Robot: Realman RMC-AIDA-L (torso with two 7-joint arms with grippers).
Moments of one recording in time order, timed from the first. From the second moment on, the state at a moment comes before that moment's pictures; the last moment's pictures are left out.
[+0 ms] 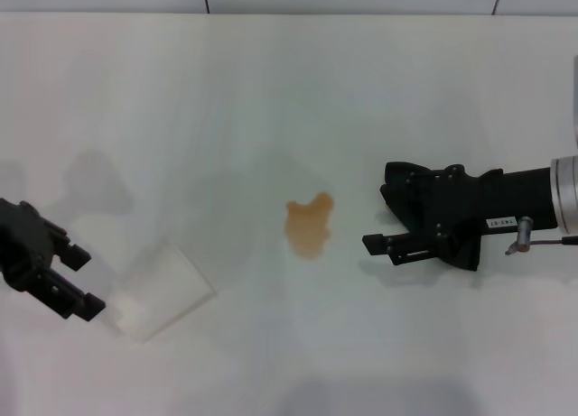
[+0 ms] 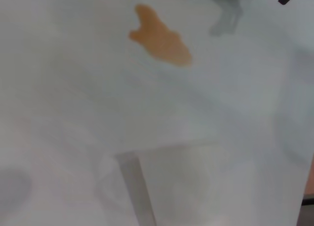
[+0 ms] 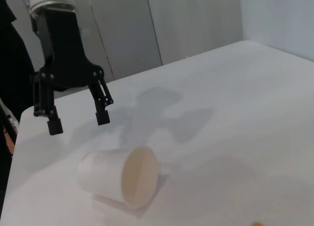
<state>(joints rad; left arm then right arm) -0.70 -1.88 1.04 0.98 2.45 1.94 -2.01 0.33 2.01 -1.40 -1.14 -1.76 -1.31 1.75</state>
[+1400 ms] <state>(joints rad) -0.75 -1.95 1.05 0.81 2.47 1.74 -1.93 0.32 2.01 -1.44 -1.14 -1.76 -1.32 1.75</state>
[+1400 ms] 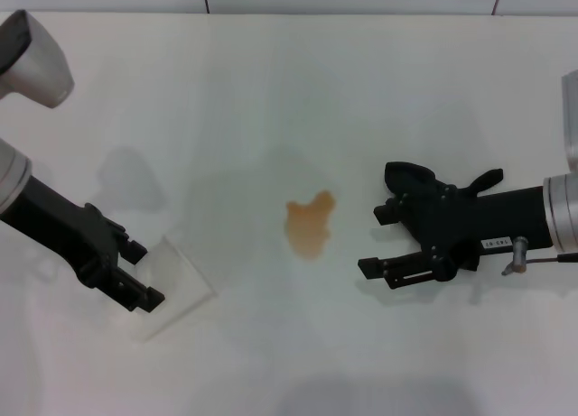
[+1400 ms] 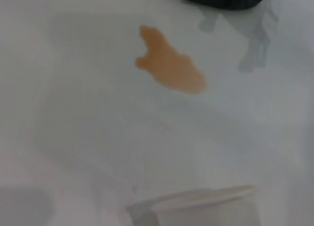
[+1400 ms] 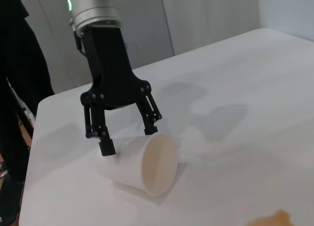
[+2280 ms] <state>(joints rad) -0.76 -1.99 1.05 0.80 2.50 1.70 -1.91 0.31 2.01 -1.46 -1.14 -1.76 -1.32 1.75</state>
